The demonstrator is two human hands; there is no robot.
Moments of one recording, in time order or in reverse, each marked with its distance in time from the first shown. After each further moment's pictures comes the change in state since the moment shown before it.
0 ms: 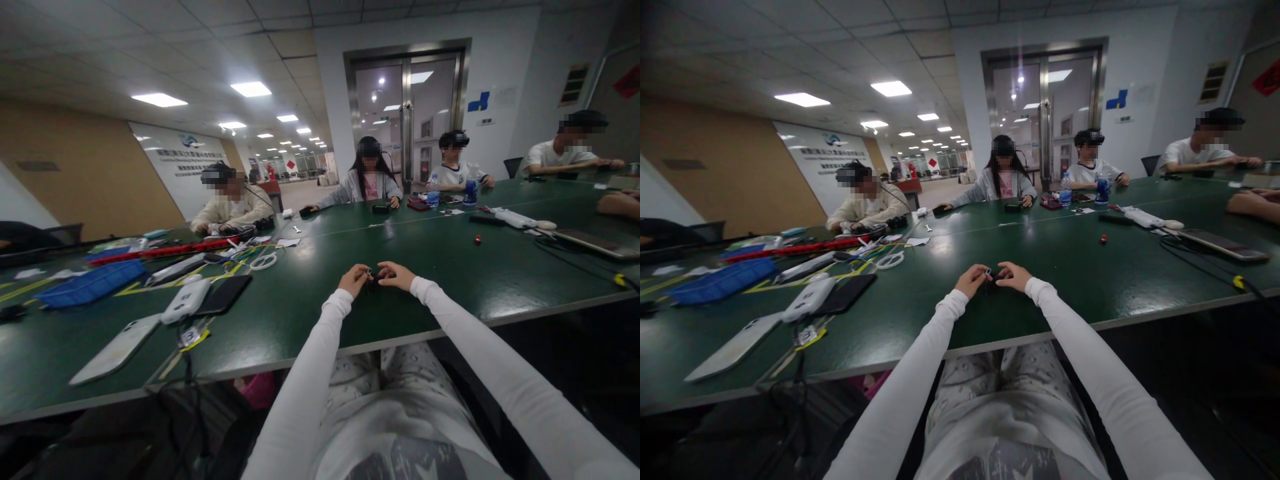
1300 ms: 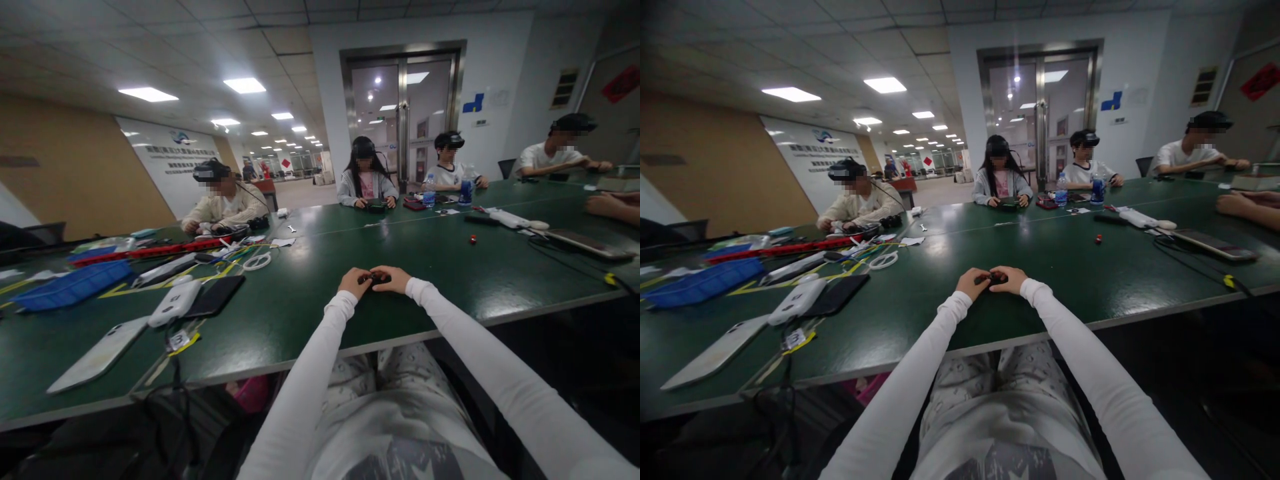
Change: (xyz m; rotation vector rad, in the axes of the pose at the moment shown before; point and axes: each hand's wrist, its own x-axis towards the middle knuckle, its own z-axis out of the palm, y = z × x) left_hand 0.001 0.007 0.009 0.536 0.062 0.126; right_hand -0.006 -0.009 -0.003 -0.220 -0.050 -0.081
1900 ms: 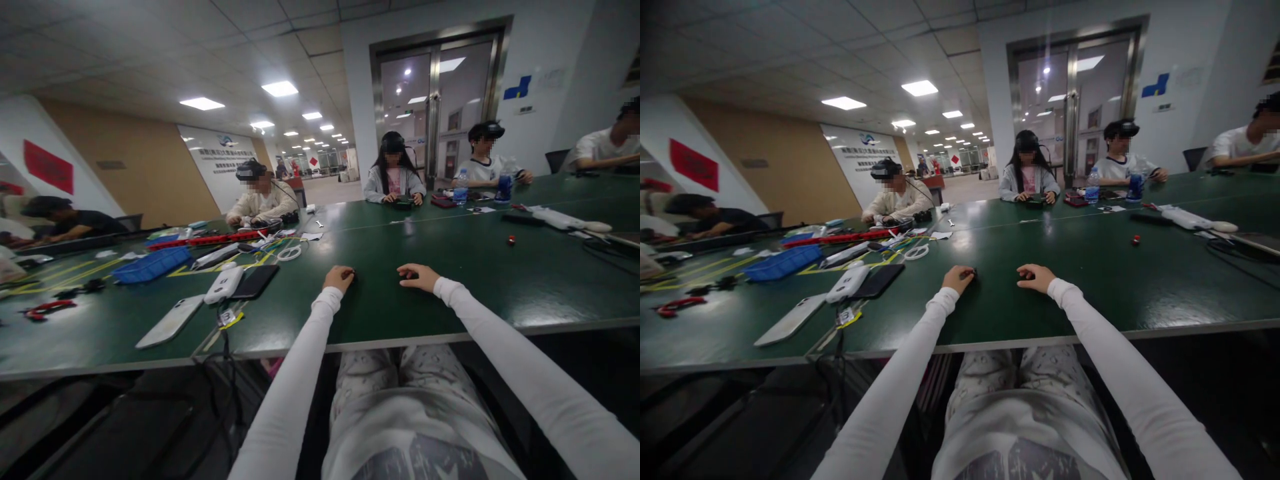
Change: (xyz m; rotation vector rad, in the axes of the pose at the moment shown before) left_hand -0.036 -0.076 -0.068 0.216 0.088 -0.250; right_hand -0.005 0.002 0.003 0.006 -0.022 0.017
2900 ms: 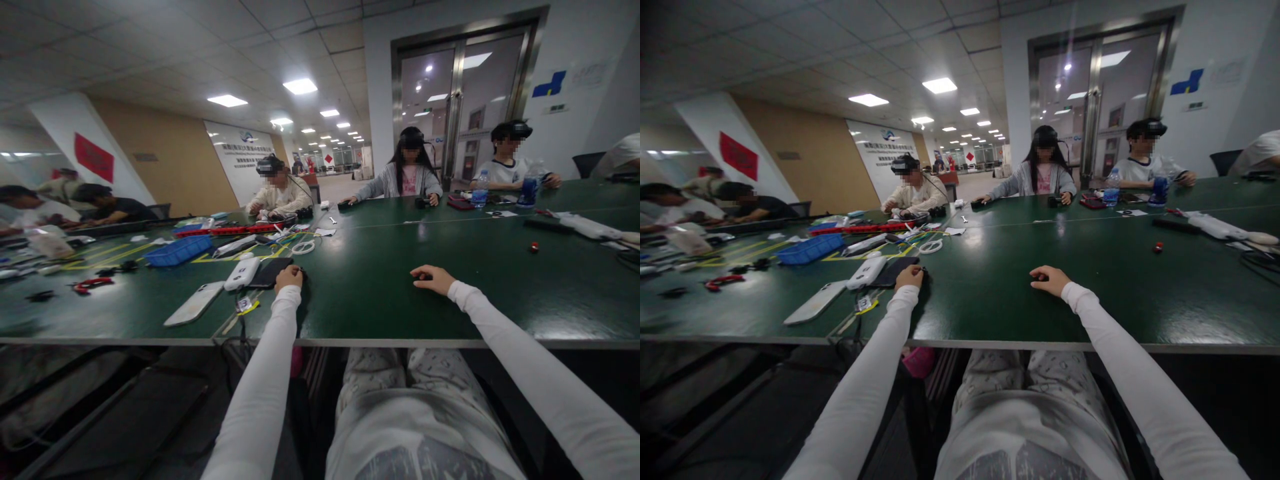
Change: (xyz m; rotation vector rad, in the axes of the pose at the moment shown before) left_hand -0.025 -0.114 -0.097 0.283 0.229 -0.616; right_hand -0.002 0.005 0.003 -0.041 -0.015 0.002
